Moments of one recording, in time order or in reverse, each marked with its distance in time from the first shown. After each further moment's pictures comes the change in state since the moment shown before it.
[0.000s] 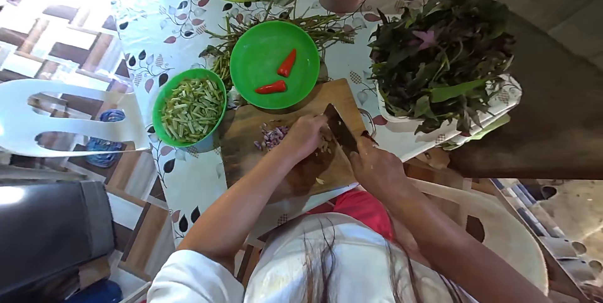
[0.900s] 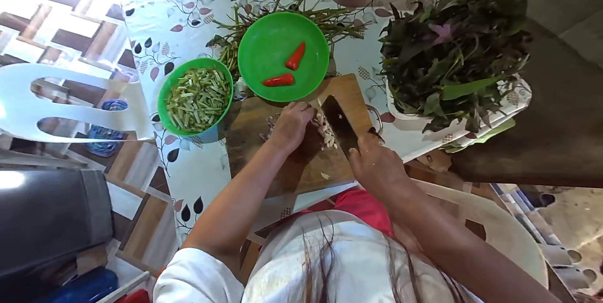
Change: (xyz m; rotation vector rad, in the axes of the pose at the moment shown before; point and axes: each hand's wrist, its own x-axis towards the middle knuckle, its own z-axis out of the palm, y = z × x) left_hand -0.012 -0.049 0.011 0.138 0.326 0.165; right_hand -0.009 -0.013 0.002 0.045 0.061 -0.086
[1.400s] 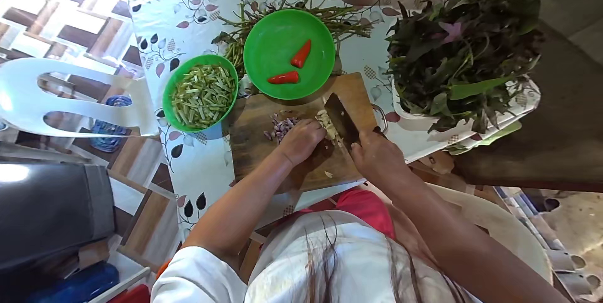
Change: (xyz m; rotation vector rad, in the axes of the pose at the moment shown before) left_hand -0.024 0.009 0.011 0.019 -0.155 0.181; right_hand 0.017 0.002 0.005 -0.032 -0.057 0.000
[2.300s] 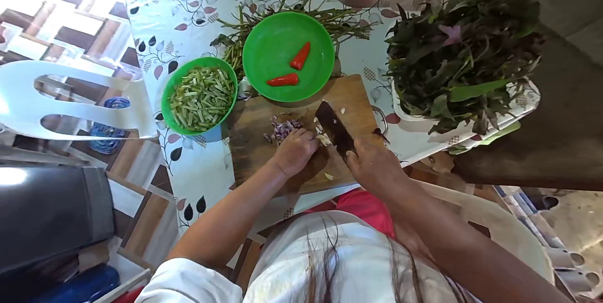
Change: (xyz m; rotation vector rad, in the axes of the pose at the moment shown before) left_hand -0.025 0.003 0.004 0.064 0.116 0.016; right_hand -0.009 -0.006 0.002 0.006 -0.059 -0.079
